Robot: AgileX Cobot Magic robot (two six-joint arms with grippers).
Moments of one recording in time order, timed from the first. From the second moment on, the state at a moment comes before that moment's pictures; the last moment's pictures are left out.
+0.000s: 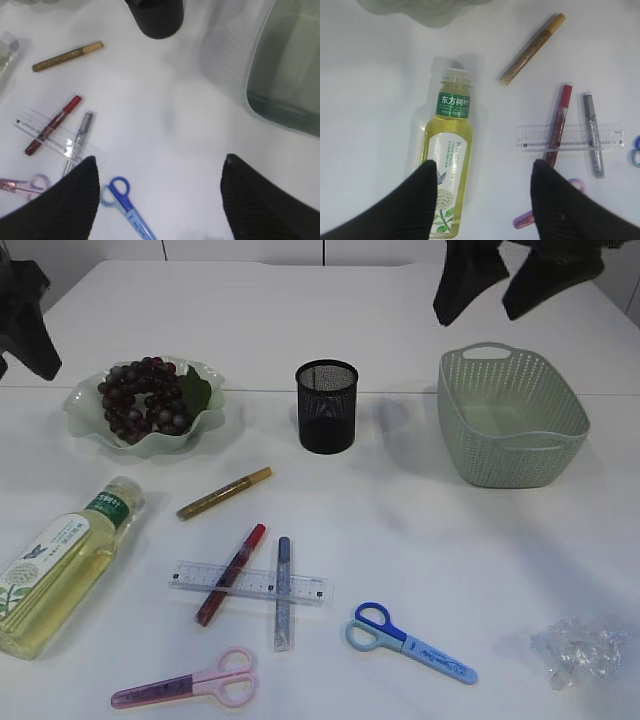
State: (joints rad) left arm -0.12 1.68 -1.58 -0.19 1.24 0.02; right arm 0.29 1.71 -1.80 0.16 1.25 -0.06
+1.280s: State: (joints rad) left arm -0.12 1.56 -1.58 -0.24 1.24 0.01; right arm 0.29 1.30 -0.81 -0.07 1.08 0.10
